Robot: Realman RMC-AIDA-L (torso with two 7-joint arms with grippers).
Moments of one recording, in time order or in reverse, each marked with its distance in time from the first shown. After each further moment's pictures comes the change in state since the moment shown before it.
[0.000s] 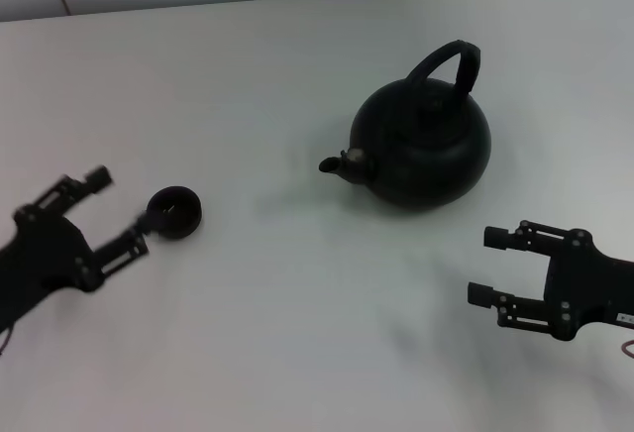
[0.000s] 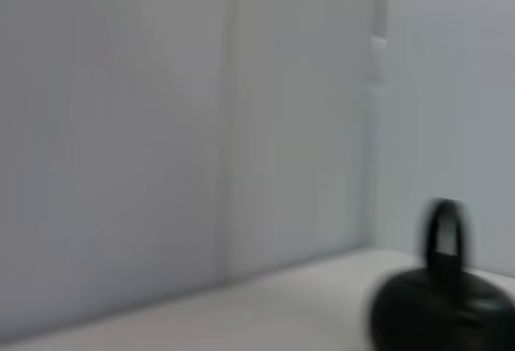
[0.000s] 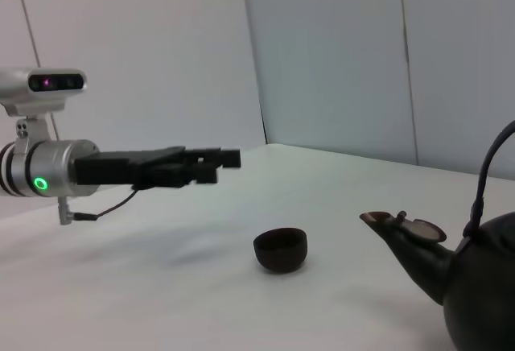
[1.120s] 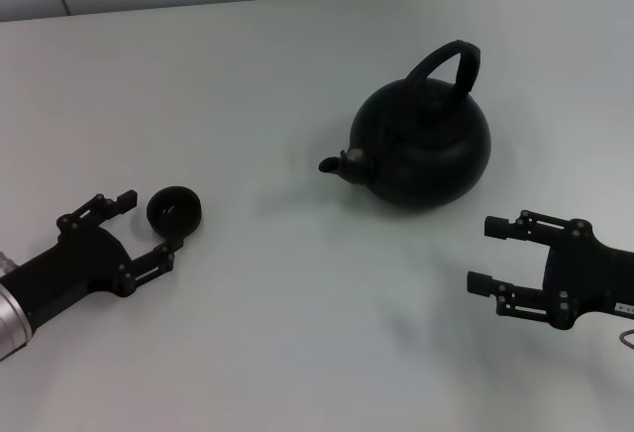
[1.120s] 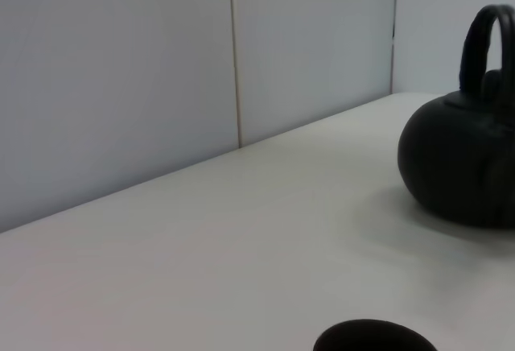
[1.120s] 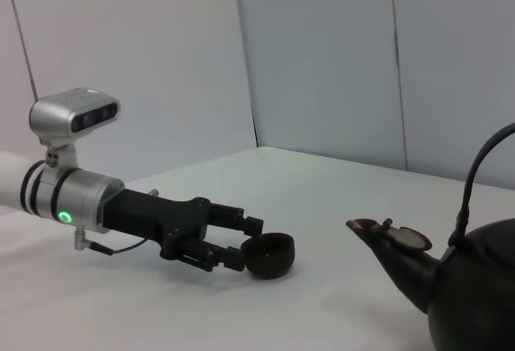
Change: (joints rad) left arm -0.084 -0.006 -0.012 -0.110 0.010 -0.364 0.199; right arm 0.012 0.001 0.009 -0.003 0.006 0.013 -0.005
